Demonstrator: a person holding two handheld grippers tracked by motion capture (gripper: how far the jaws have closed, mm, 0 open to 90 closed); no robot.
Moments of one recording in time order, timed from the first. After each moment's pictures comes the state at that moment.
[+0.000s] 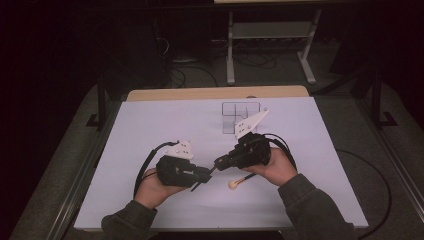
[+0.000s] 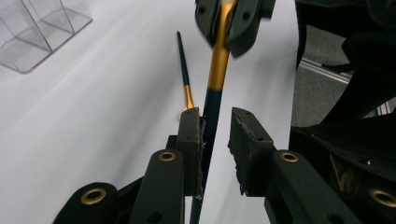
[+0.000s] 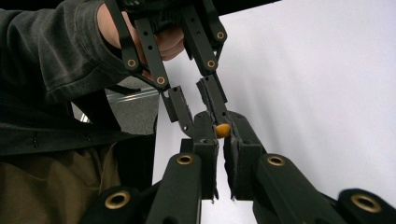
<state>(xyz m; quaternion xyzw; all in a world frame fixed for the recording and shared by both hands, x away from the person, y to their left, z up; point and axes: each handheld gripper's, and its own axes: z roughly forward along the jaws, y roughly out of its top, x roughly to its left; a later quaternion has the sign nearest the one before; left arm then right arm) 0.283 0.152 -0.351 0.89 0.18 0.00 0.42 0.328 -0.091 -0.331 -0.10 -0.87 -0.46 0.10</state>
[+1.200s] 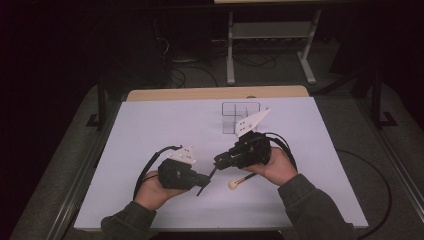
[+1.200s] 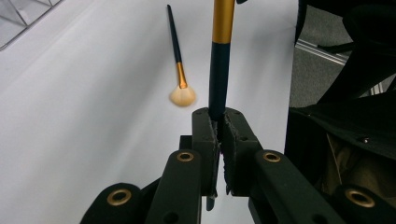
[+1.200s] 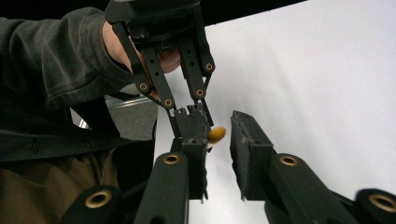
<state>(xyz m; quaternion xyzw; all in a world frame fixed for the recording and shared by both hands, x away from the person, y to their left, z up) 0.281 0.149 -0.361 0.90 0.17 -0.02 0.40 0.328 -0.092 -0.329 -0.11 -0.87 -0.48 0.09</state>
